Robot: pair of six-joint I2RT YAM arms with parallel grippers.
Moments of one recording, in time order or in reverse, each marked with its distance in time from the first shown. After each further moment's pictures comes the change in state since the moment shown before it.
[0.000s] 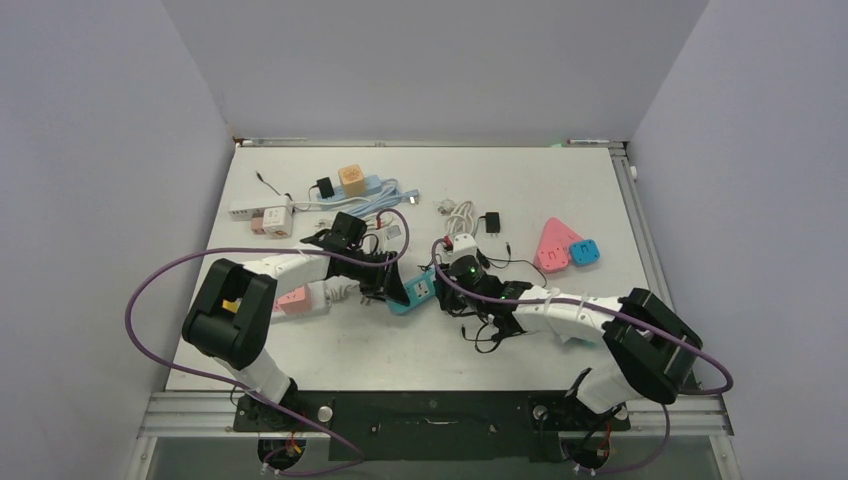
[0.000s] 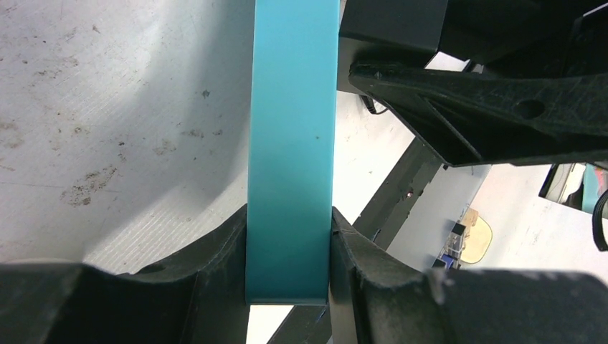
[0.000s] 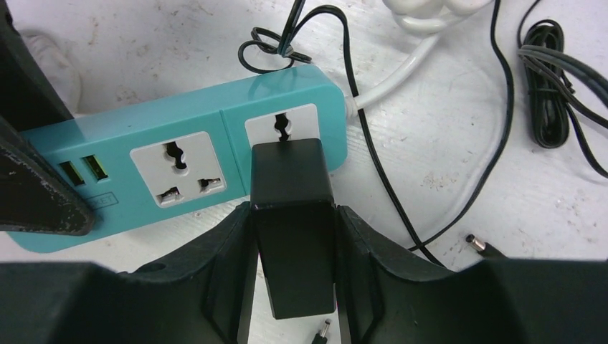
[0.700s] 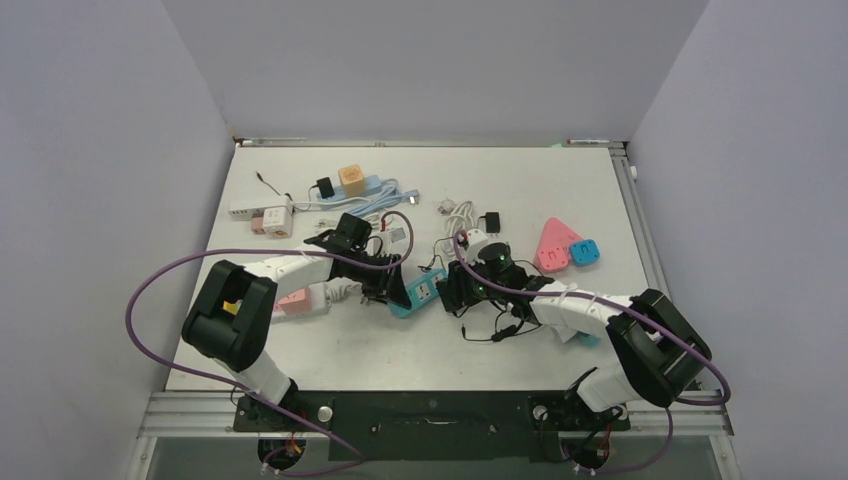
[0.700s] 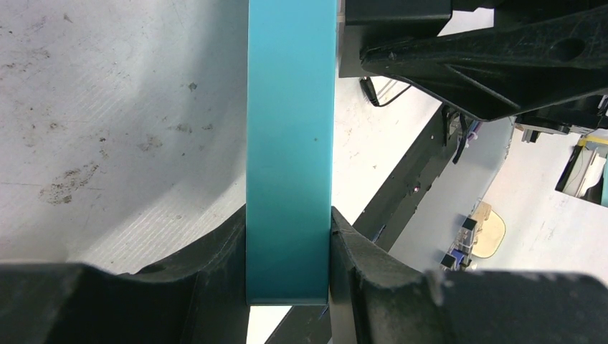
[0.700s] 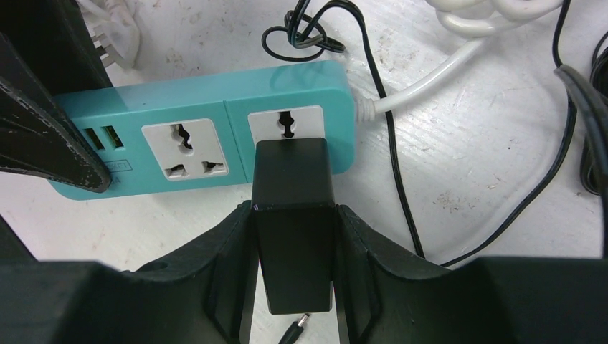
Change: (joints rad) left arm -0.036 -0.009 0.015 -0.039 -0.034 0.016; right arm -0.220 -0.040 -0.106 0.150 -0.467 -0.137
